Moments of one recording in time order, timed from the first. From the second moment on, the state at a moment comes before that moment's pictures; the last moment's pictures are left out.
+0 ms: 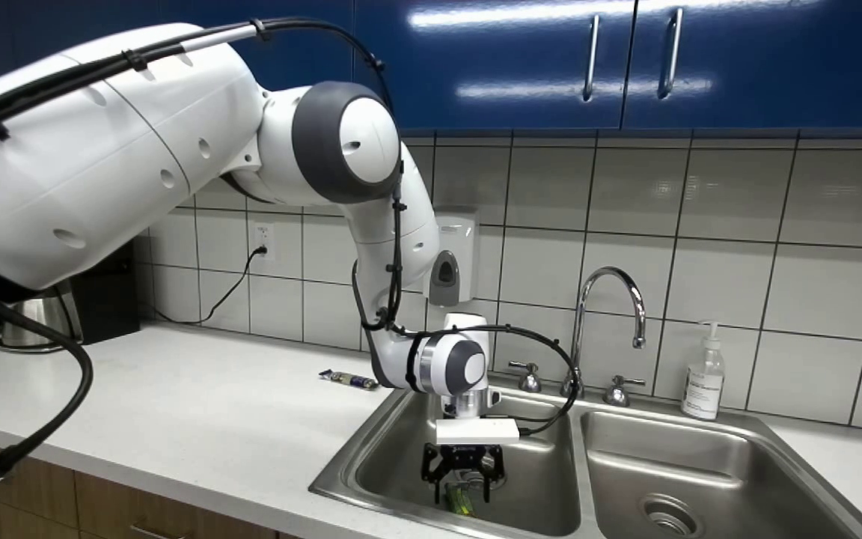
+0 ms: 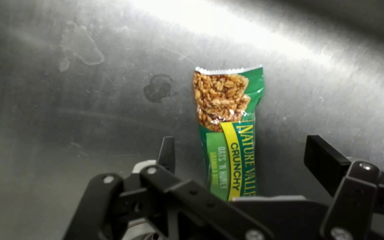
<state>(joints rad) -0.38 0.88 -0.03 -1.76 -0.19 2.54 -0.65</state>
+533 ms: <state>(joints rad) -0.38 0.90 -0.02 -1.75 -0.19 2.54 -0.65</state>
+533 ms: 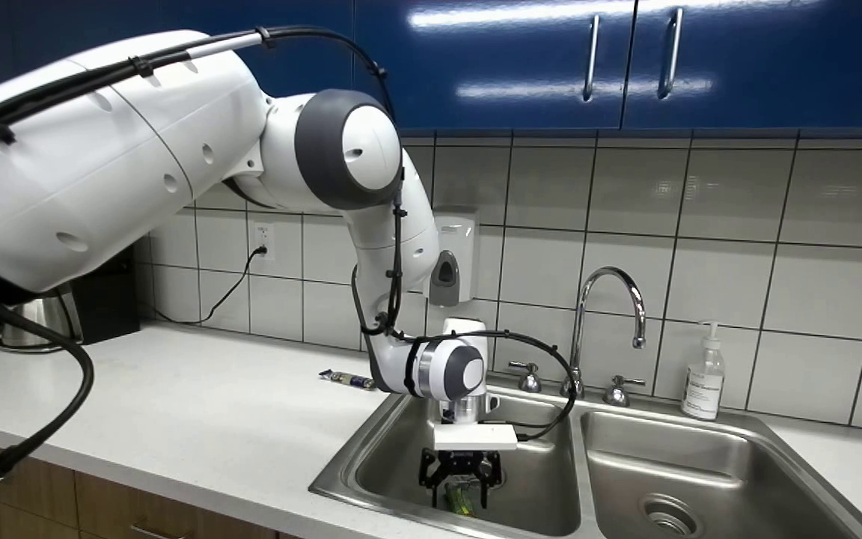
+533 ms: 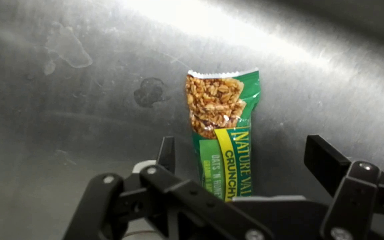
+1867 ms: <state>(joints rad) -0.38 0.95 -0.02 -1.68 -0.18 2.51 -0.65</state>
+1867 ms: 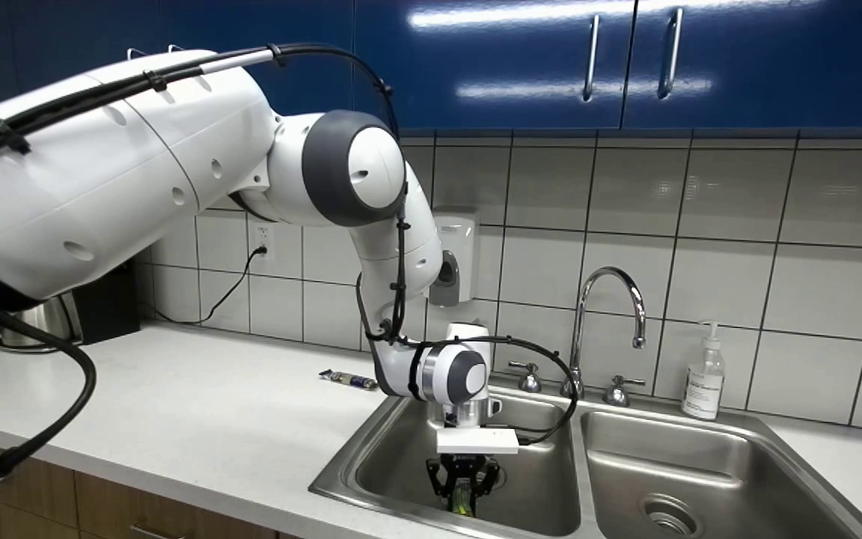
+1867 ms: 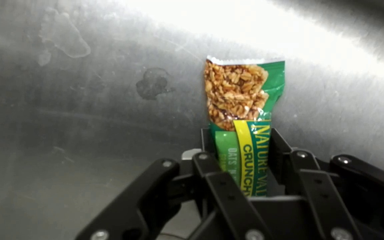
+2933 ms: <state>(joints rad) -0.34 0.77 -0.03 -1.74 -0.13 2.47 -0.60</state>
